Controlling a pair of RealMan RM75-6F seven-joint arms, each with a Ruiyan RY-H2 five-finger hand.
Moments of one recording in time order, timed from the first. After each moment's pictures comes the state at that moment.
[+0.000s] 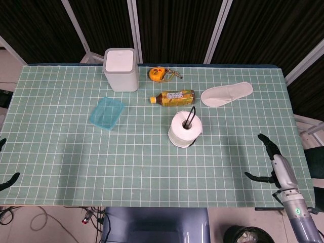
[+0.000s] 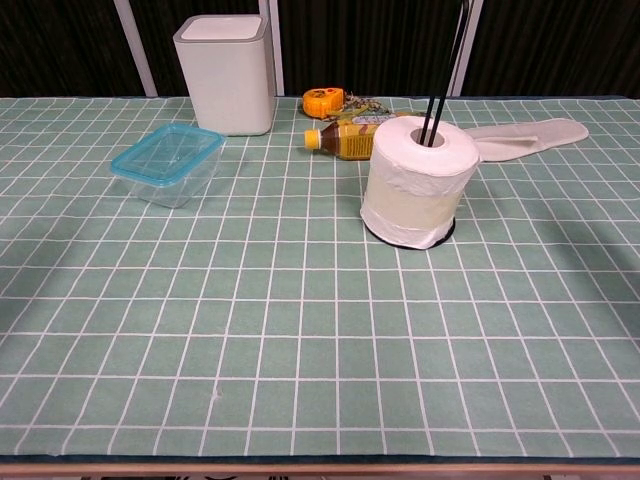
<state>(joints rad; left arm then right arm) -0.03 -1.07 -0.06 -1.62 1.50 1.58 0.04 0.22 -1.15 0.12 -1.64 -1.47 1.24 0.60</state>
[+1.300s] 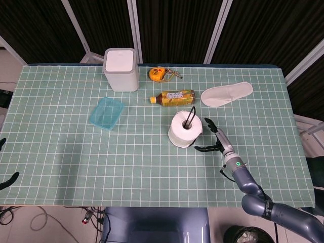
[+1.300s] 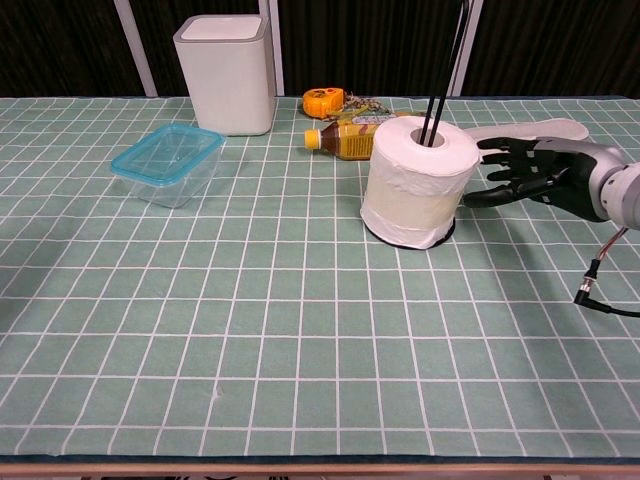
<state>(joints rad) -0.03 -1.07 -0.07 -1.62 1.47 1.56 0.06 0.62 -1.52 0.32 -1.36 -1.02 0.72 0.66</state>
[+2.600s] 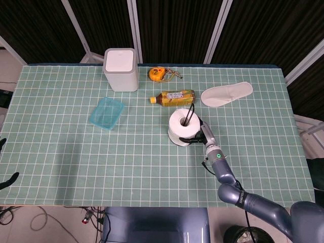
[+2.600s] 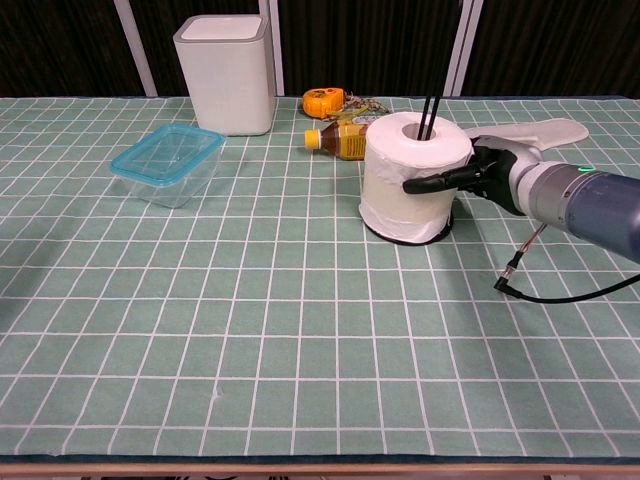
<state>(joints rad) -0.04 -1.07 -0.07 -1.61 1.45 1.53 0.05 0.73 -1.75 0.44 -1.18 -0.87 0.73 0.56</state>
